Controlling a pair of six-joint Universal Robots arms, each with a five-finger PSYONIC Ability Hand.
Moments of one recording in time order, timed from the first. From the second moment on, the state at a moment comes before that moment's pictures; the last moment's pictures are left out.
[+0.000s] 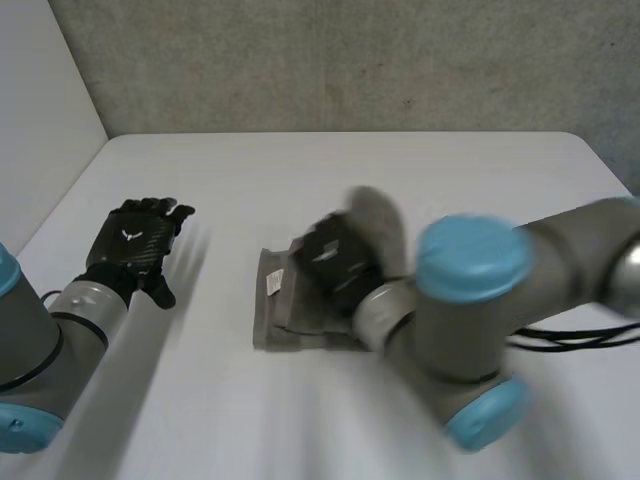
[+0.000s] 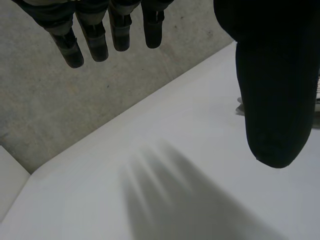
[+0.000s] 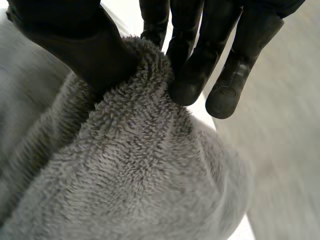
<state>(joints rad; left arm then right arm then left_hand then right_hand) 4.51 -1.84 -1.92 3.61 -1.39 3.43 2.34 -0.97 1.34 -0.16 1.46 2.33 0.18 0.17 0.17 0.17 0.03 1.30 1.30 1.34 1.34 1.17</state>
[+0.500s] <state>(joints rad) 4.37 -1.78 -1.78 3.55 -1.42 3.36 2.20 -1.13 1.46 -0.23 1.39 2.92 0.17 0.17 0.17 0.17 0.03 0.23 0.24 0.24 0.26 0.06</state>
